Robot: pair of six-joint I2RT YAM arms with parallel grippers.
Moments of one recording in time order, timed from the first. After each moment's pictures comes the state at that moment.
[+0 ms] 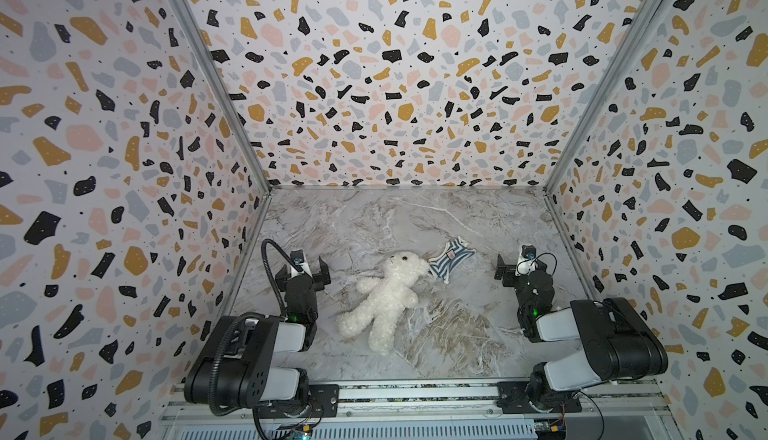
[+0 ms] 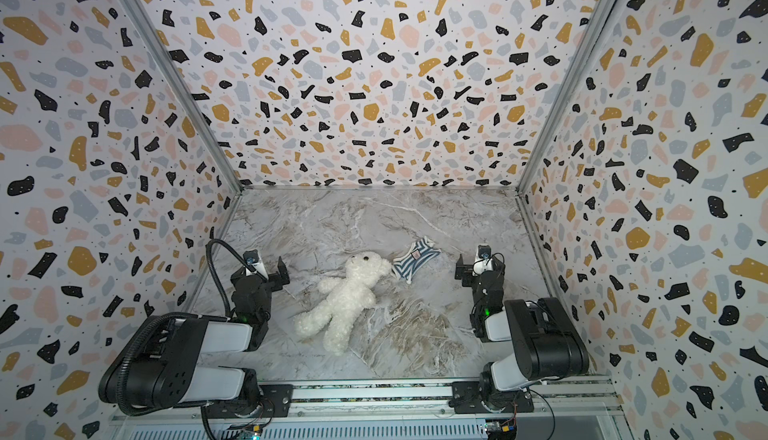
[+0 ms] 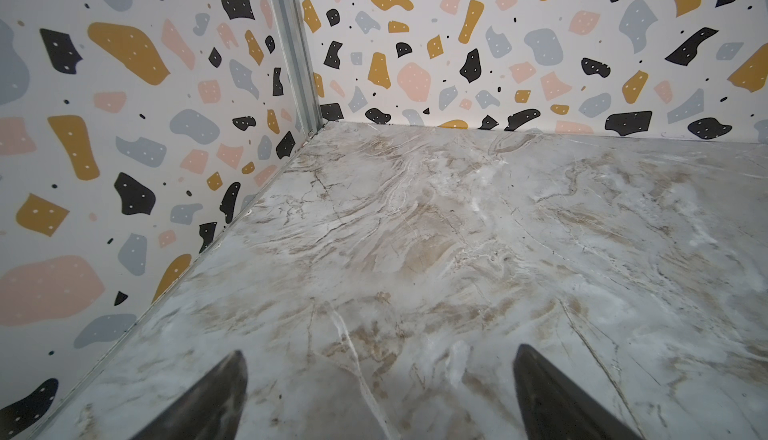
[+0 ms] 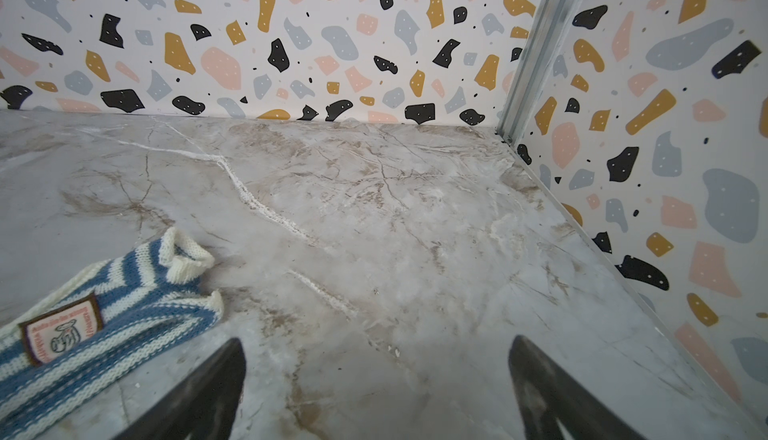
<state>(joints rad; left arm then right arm) -0.10 1.39 0.15 1.02 -0.36 -0.01 0.09 1.49 0.18 1.11 0.15 -0.04</state>
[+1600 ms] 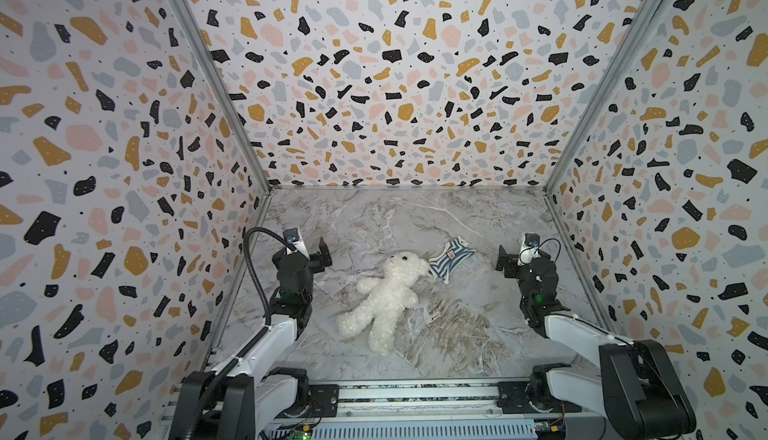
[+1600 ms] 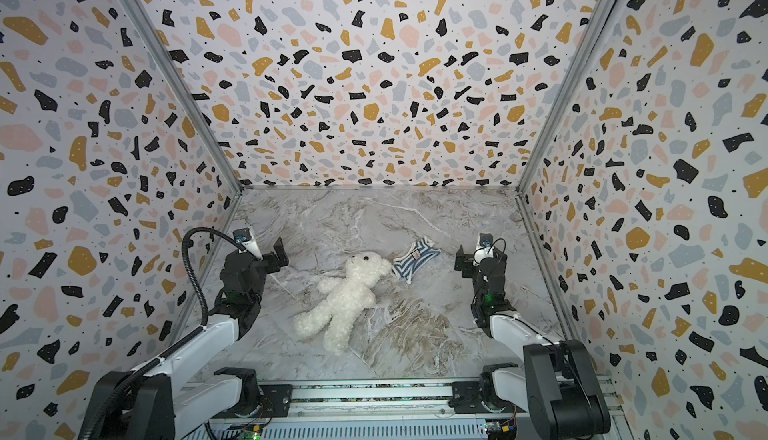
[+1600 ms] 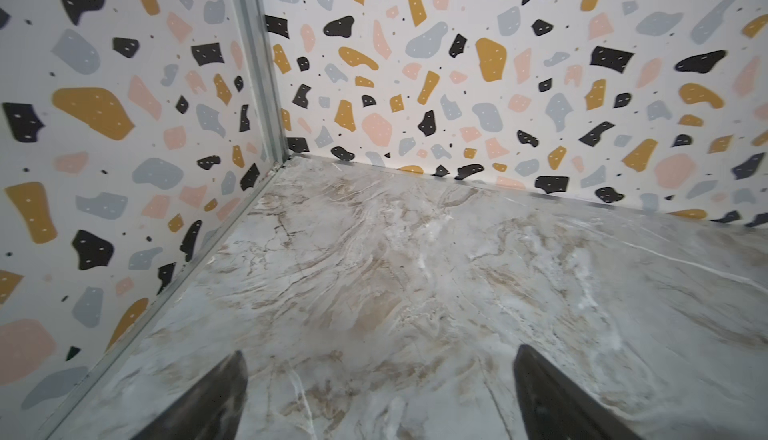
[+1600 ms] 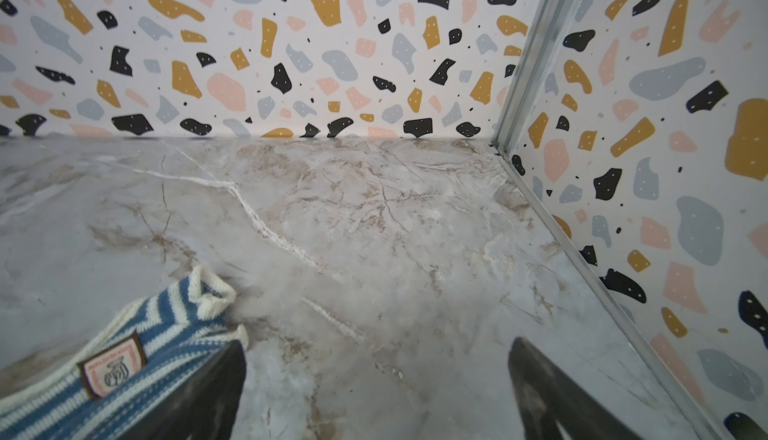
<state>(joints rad) -0.10 1.05 0.41 0.41 -0.22 -0.15 0.13 1.16 0.36 0.55 0.21 0.06</state>
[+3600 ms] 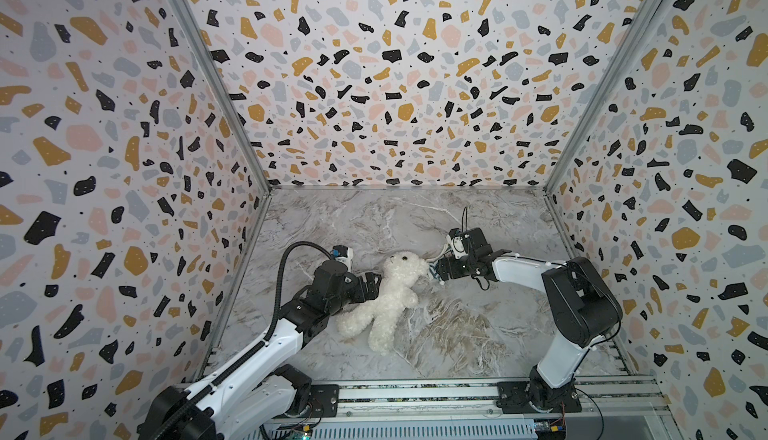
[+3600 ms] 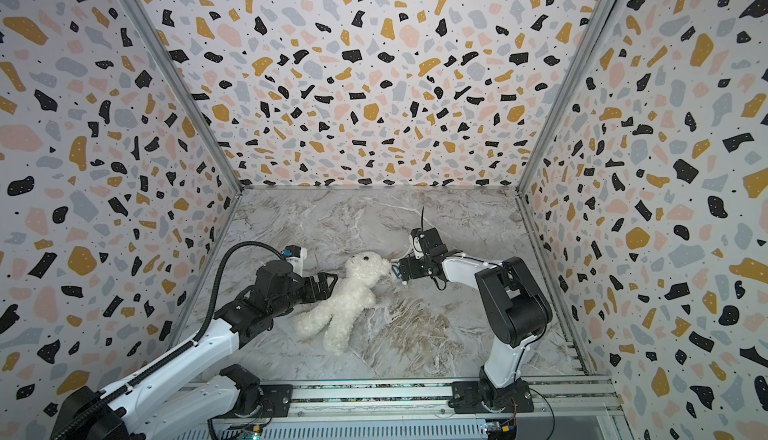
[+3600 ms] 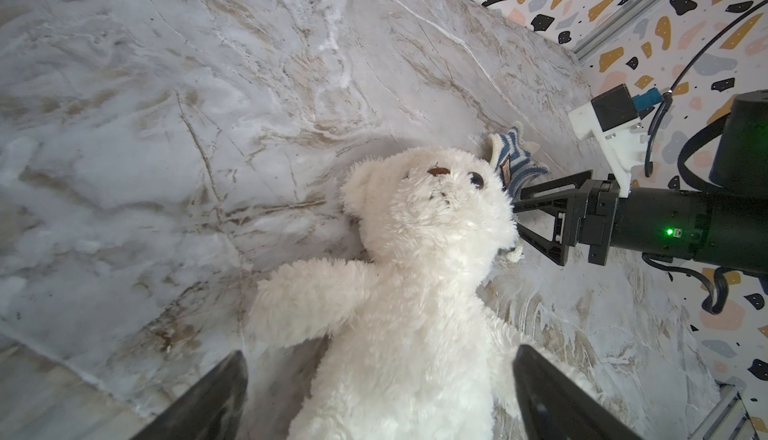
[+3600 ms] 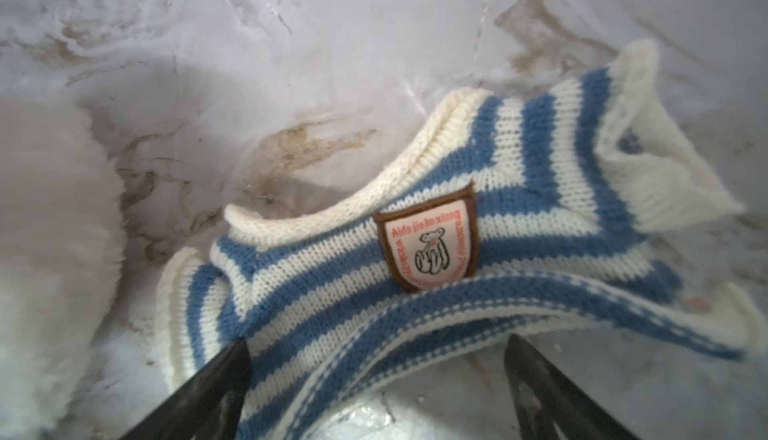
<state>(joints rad) -0.51 0.95 0.53 -0.19 0.07 -0.56 0.47 1.75 0.93 -0.12 -0.14 0.17</state>
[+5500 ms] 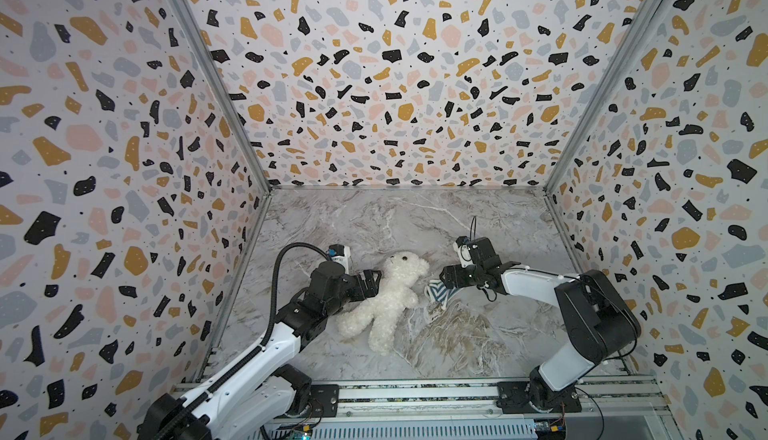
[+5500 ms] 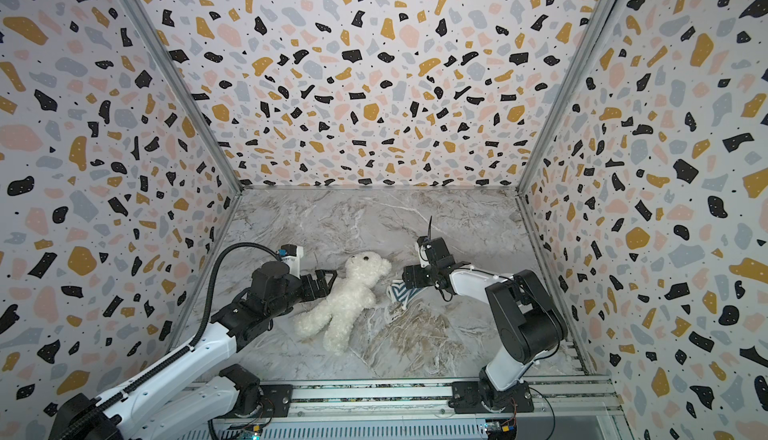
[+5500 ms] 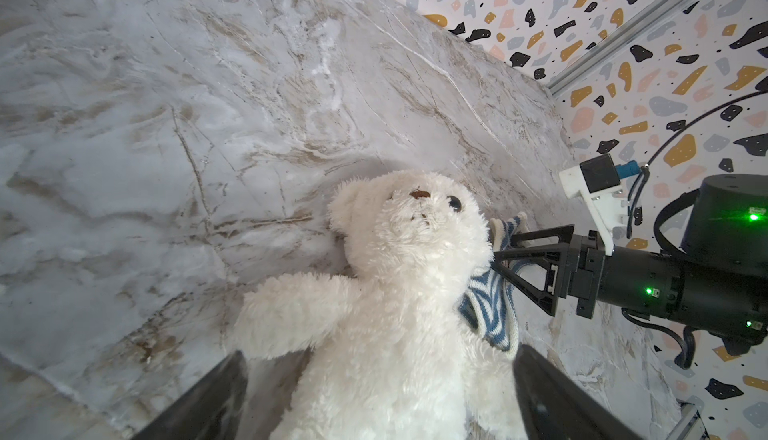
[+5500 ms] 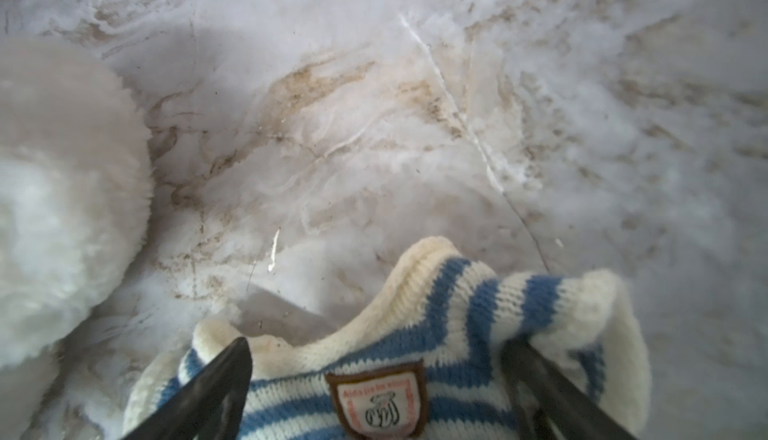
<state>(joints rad) -0.51 0.92 0.51 -0.15 0.07 -0.62 0.45 1.60 0.75 -0.08 -0.17 0.26</state>
